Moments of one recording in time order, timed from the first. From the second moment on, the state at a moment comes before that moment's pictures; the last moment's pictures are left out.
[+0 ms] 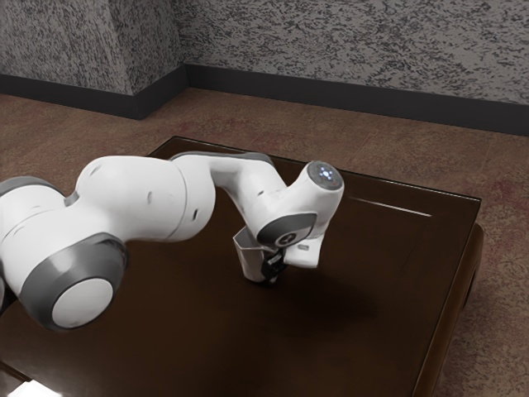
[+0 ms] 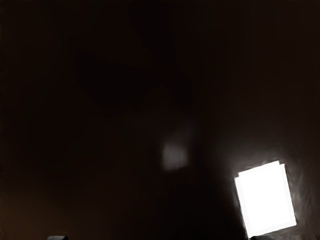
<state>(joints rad) -0.58 0.69 0.26 -1.56 0.28 2.16 1.37</state>
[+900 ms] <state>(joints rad) -0.60 0.64 0.31 -1.60 0.28 2.13 1.35</state>
